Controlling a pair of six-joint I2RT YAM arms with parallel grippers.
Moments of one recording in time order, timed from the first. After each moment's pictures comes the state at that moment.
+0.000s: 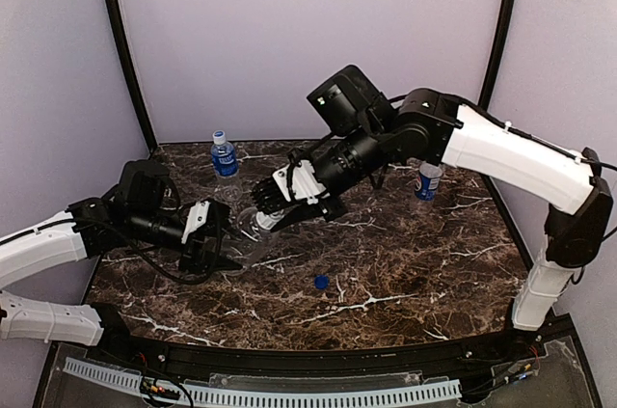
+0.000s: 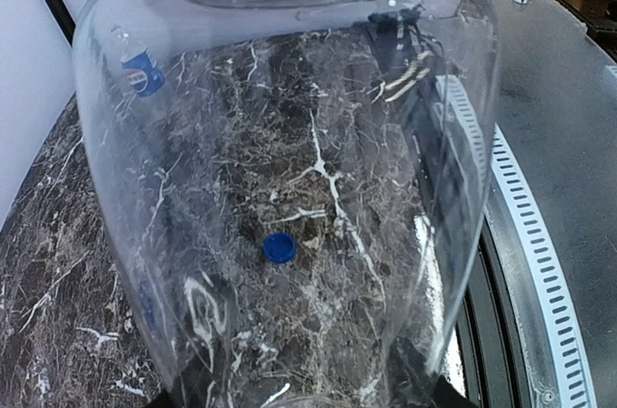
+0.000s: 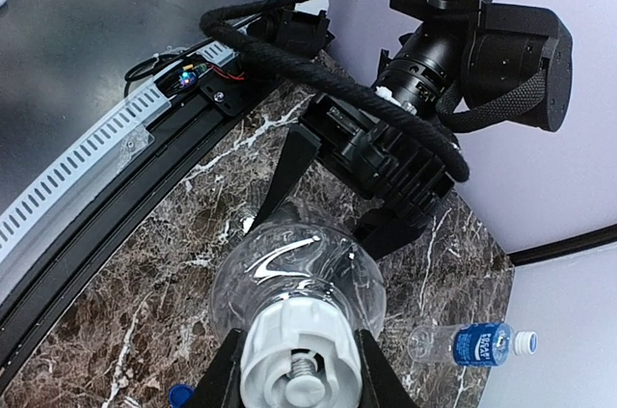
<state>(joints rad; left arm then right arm) -0.69 0.96 0.71 -0.36 0.70 0.59 1.13 1.75 1.87 -0.87 -0.49 -1.07</state>
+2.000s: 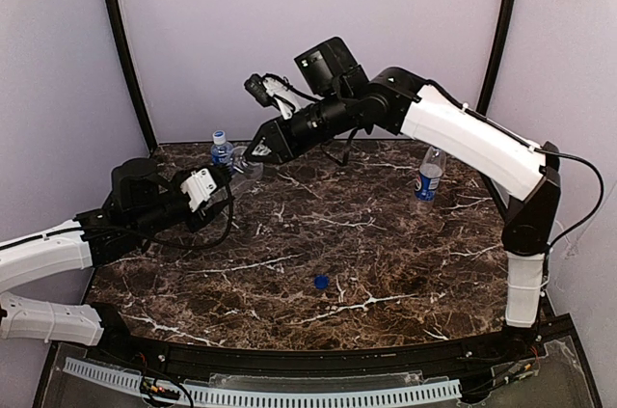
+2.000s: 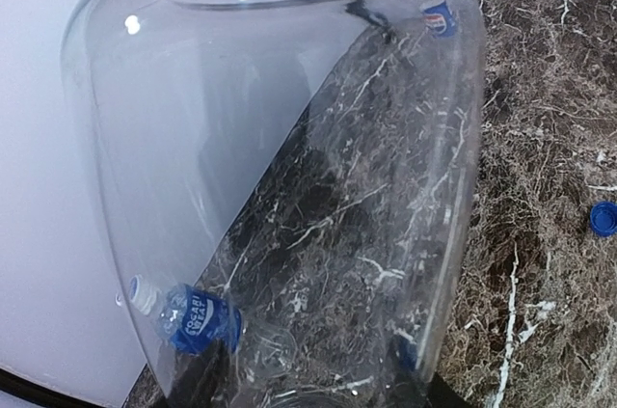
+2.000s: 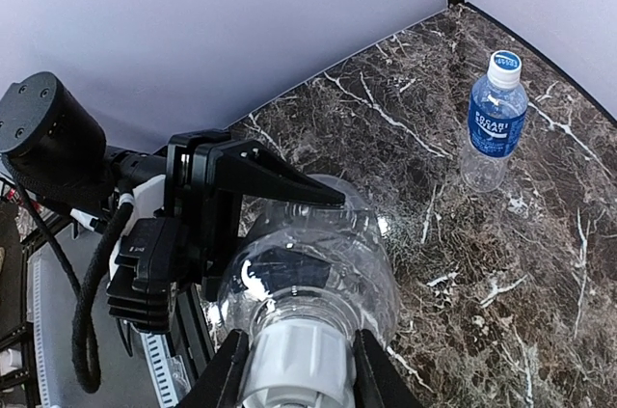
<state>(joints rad) -0.69 0.97 0.62 0.08 -0.03 0.64 1.01 1.99 2.21 -0.80 -0.34 0.18</state>
